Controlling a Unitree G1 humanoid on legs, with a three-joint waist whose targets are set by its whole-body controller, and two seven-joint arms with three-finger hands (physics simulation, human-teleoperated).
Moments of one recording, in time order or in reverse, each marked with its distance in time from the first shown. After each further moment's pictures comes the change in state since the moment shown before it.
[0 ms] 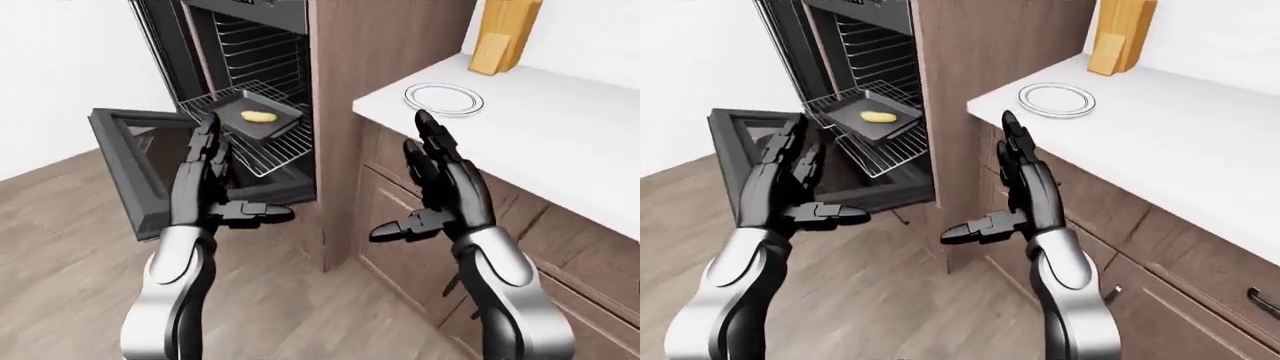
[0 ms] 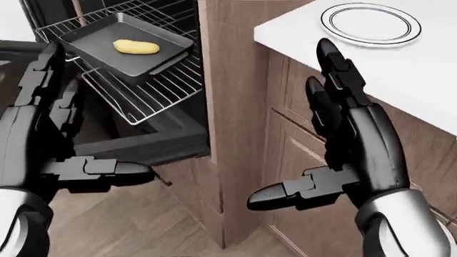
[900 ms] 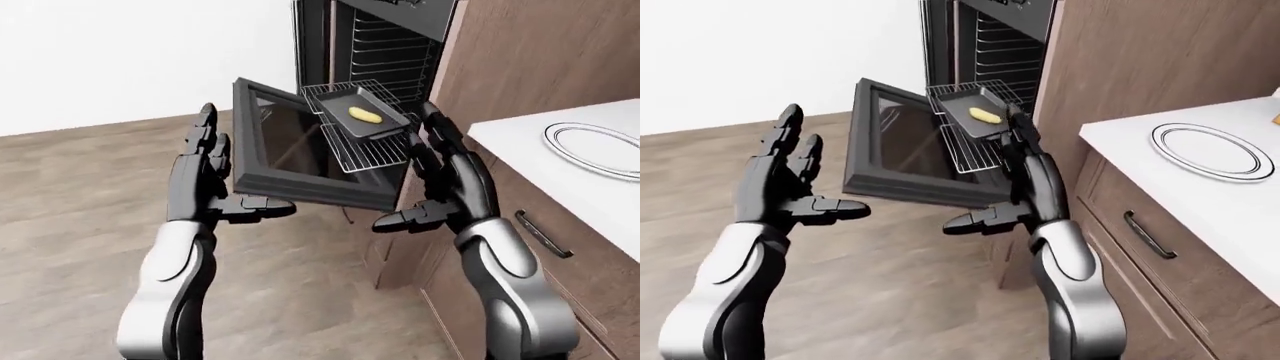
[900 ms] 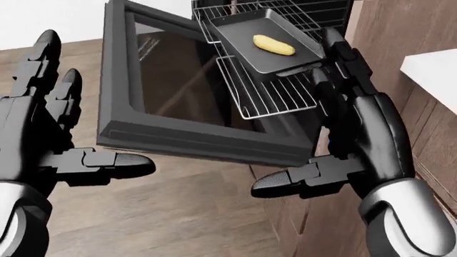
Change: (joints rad) left arm -0.033 -0.004 -0.001 -0.032 -0.002 0.037 0.027; right arm -0.044 -0.022 -0.026 0.020 0.060 0.010 -0.034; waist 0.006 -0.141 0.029
